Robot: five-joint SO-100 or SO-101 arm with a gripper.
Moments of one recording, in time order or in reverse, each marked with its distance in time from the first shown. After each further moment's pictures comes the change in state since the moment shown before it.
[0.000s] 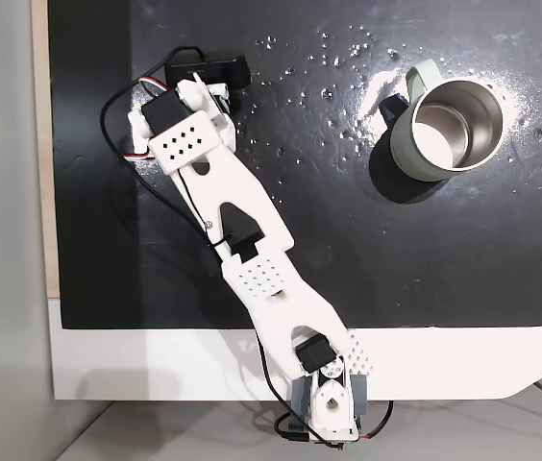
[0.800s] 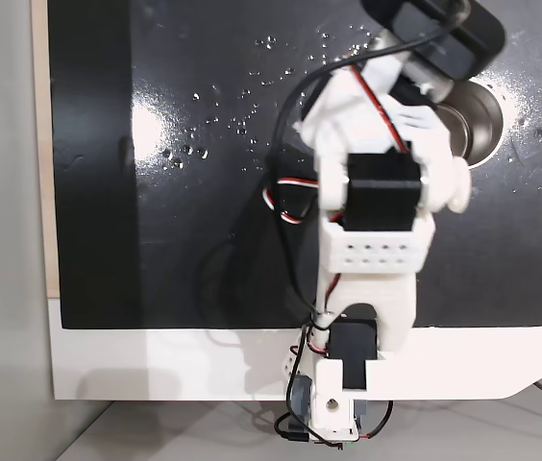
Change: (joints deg) arm 30.6 50.2 16.0 0.3 4.3
